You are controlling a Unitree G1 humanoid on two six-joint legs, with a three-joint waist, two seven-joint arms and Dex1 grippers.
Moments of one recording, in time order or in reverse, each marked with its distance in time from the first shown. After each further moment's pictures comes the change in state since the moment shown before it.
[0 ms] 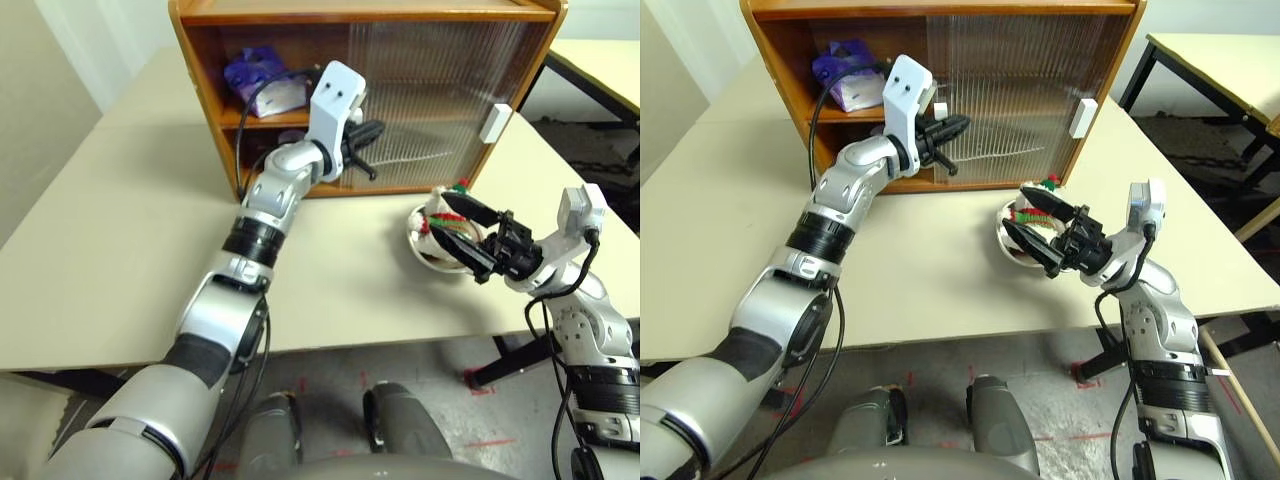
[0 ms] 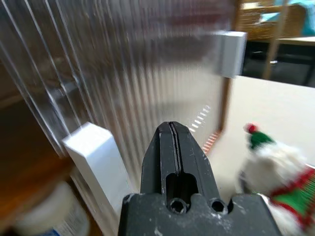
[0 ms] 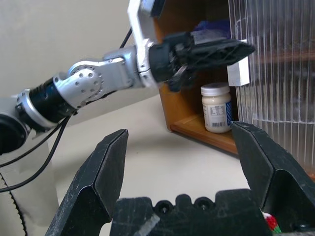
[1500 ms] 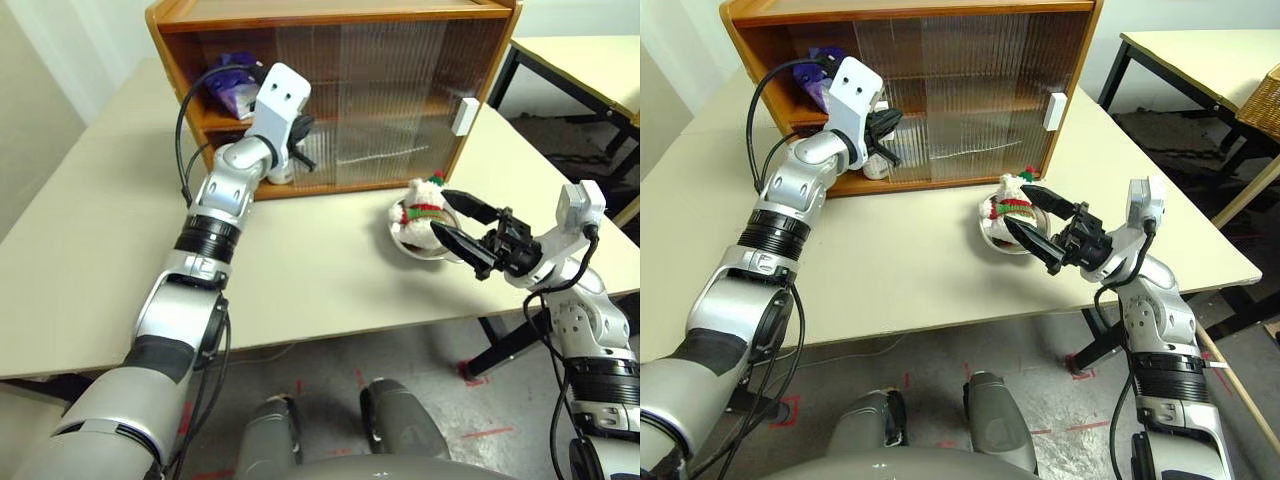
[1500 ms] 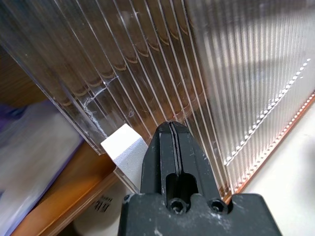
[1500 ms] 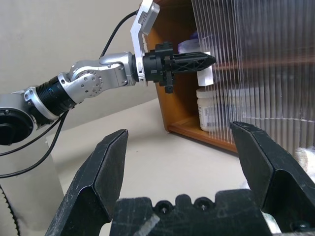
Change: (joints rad) left arm 0.049 0.206 0.012 -0.030 0.114 0.014 0.083; right arm -0.046 -0.004 0.000 0.075 -0.002 -0.015 0.042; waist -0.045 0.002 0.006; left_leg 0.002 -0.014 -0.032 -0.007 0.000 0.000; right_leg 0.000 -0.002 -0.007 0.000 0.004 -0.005
